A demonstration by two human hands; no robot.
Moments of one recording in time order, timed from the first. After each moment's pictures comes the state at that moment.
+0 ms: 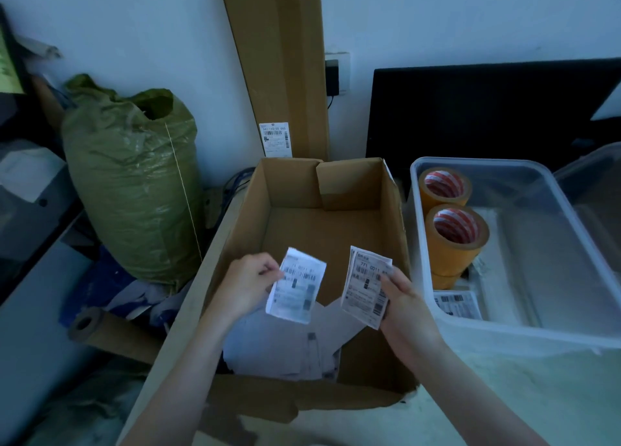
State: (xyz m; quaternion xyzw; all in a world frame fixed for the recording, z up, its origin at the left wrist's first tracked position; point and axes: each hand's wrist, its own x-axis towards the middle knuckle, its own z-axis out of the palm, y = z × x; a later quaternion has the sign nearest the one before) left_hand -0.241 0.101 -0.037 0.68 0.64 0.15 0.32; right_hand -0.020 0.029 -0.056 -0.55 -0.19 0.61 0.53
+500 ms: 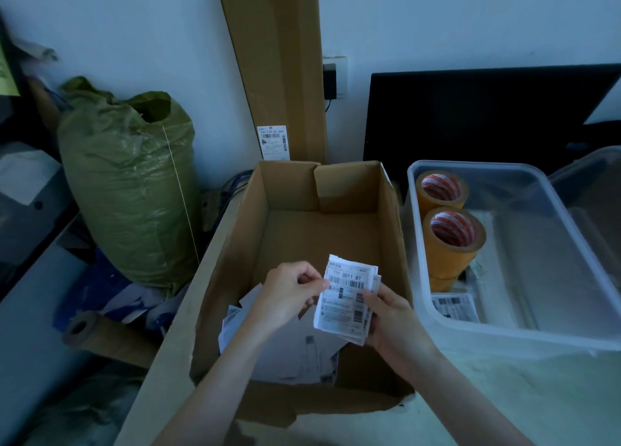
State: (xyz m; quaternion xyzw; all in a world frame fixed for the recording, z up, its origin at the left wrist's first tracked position) left_hand -0.191 0.080 -0.028 0.67 0.59 0.18 0.41; right_hand -0.024 0.020 -0.057 -0.51 -0.20 0.69 0.48
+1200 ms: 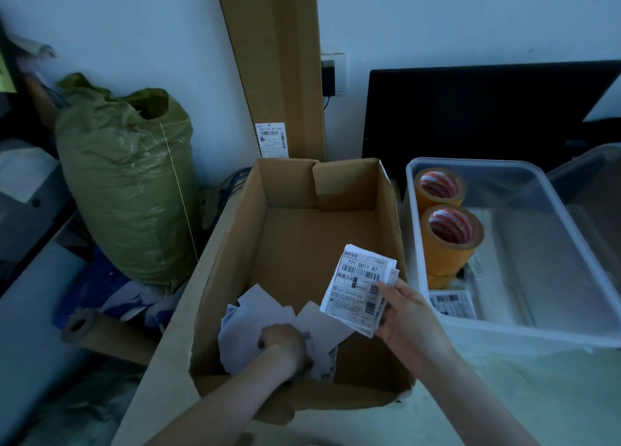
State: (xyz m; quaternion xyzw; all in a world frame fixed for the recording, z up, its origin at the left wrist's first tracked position) left_hand -0.188 0.066 -0.149 0.70 0.59 -0.38 0.15; right_hand -0.008 0.017 -0.049 -0.47 -0.13 0.69 0.53
